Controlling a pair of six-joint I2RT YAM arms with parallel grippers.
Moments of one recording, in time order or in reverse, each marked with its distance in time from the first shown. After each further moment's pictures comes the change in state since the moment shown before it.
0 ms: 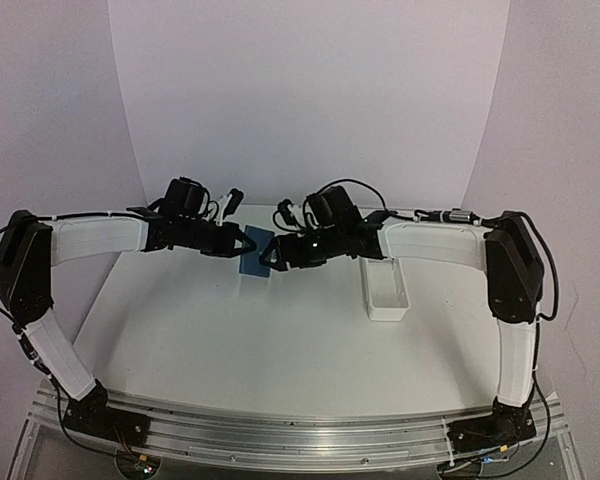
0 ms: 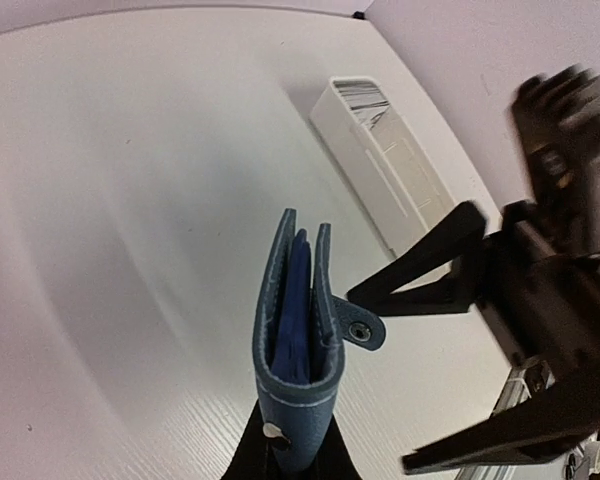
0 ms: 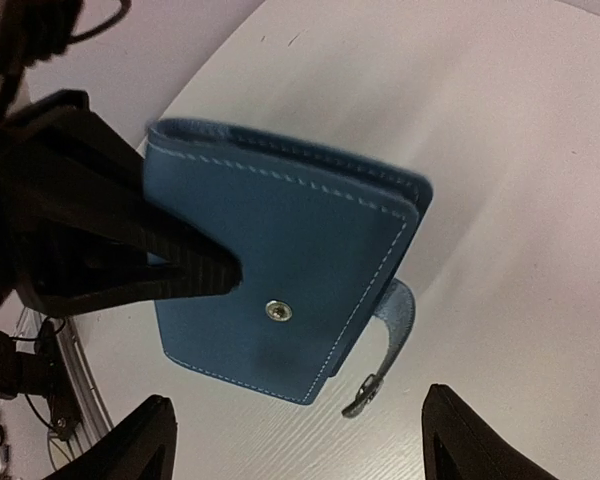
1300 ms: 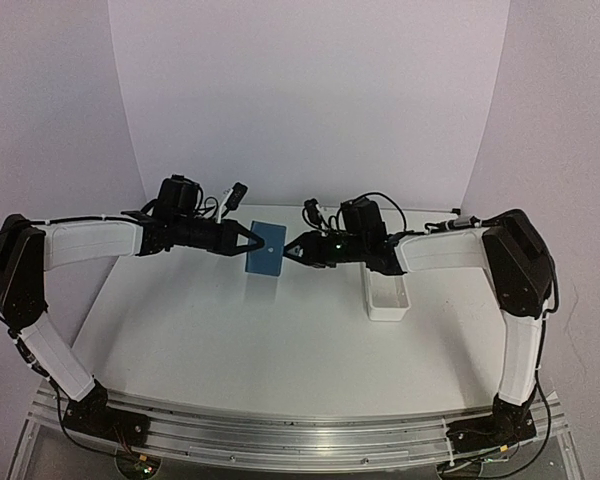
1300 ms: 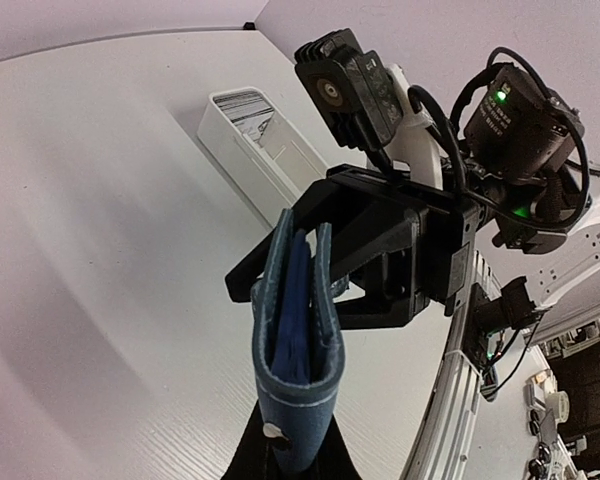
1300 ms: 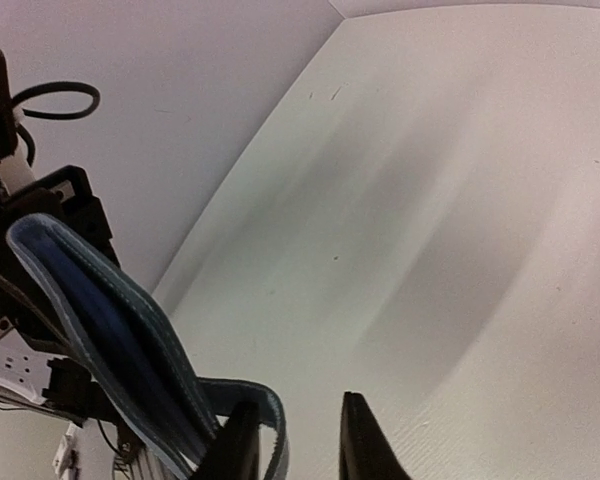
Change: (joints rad) left arm 0.001 -0.056 -0.052 0.140 0.239 0.007; right arm -0.105 -0.036 -0.288 0.502 -0.224 0.194
